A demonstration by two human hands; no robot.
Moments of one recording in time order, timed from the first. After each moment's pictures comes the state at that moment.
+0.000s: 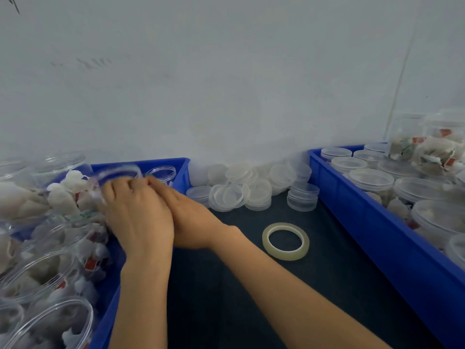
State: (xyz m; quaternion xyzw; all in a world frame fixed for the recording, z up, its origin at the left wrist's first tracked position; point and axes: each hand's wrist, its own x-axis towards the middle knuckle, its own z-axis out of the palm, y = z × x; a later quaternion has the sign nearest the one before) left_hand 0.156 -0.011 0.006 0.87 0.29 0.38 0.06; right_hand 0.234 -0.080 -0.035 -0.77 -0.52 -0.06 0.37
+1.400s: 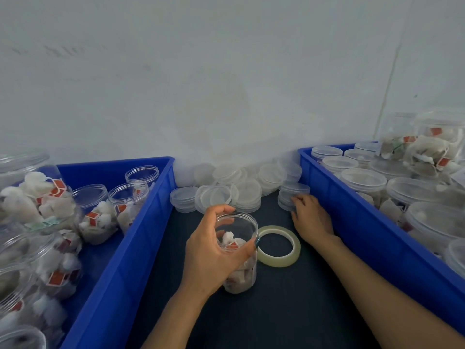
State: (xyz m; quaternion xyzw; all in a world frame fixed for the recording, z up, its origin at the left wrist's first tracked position) left_hand 0.193 -0.078 -0.091 0.83 -0.08 0.26 0.49; right_hand 0.363 -0.304 -0.127 -0.98 -0.09 -0.17 0.10
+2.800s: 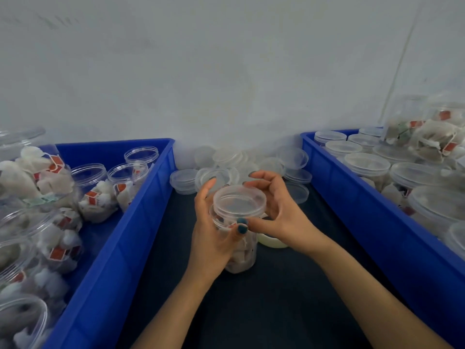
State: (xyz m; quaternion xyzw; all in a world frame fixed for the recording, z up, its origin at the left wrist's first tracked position) left_hand 0.191 -0.087 -0.102 0.76 -0.10 0.28 0.58; right_hand 0.235 -0.250 -0.062 -0.70 -0.32 0.05 0.63
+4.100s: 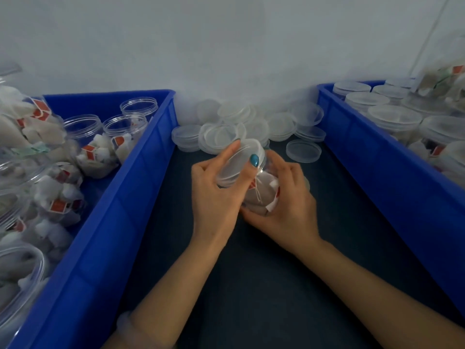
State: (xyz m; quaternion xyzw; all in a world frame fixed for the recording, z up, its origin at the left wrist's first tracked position) left_hand 0.174 -0.102 -0.094 0.75 0.02 0.28 0.60; right_hand 0.208 -0.236 -0.129 -0.85 -0.22 -0.23 0.41
